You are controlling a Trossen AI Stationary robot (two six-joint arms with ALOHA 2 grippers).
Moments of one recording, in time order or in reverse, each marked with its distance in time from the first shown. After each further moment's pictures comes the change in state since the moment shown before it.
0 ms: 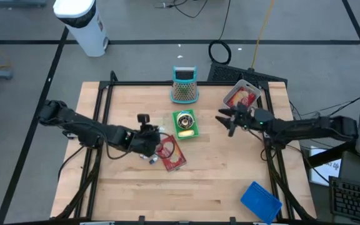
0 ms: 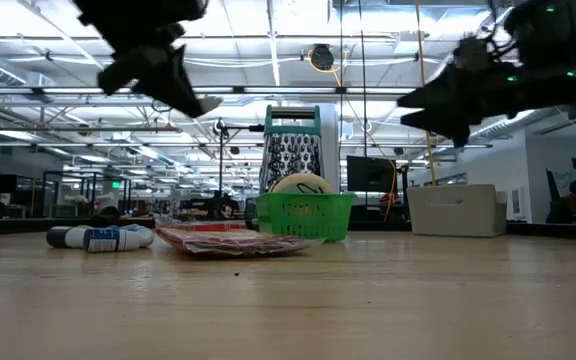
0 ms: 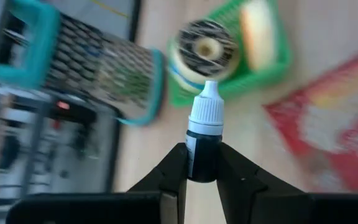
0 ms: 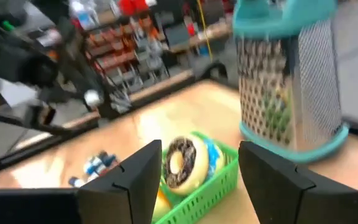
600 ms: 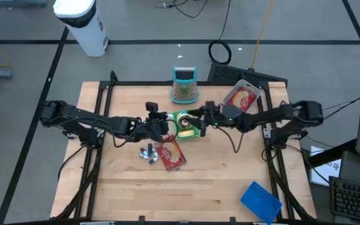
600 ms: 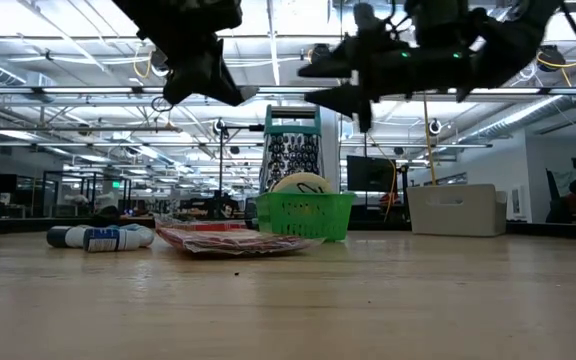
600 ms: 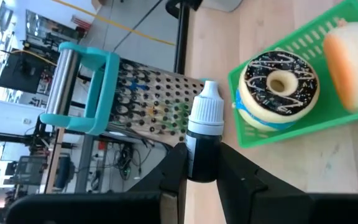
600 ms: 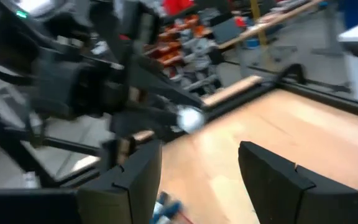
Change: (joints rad) left arm 0.162 0.019 0.001 0.324 -0.027 0.417; right arm 0.090 0.620 0.471 0.213 -0.097 0.111
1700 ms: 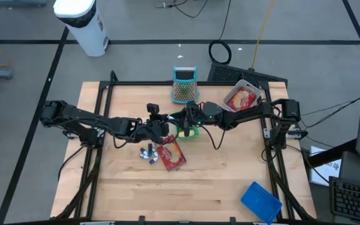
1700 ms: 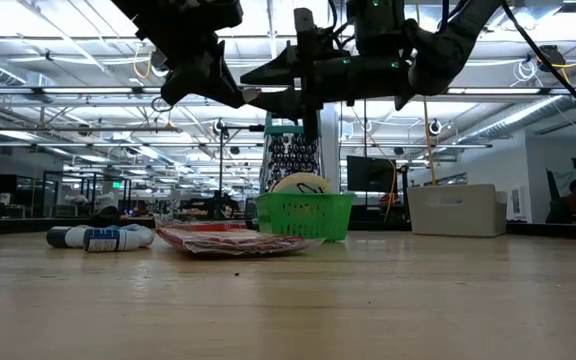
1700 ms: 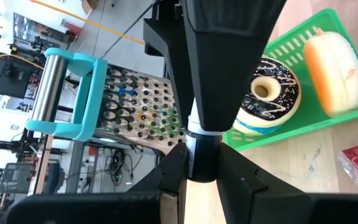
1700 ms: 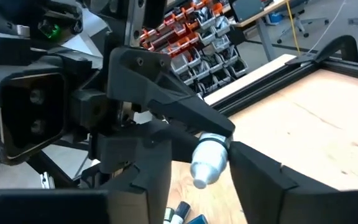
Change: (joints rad) left arm -0.006 0.007 0.000 0.000 0.037 -0.012; right arm -0.002 0.265 0.279 -0.038 -0.118 0.070
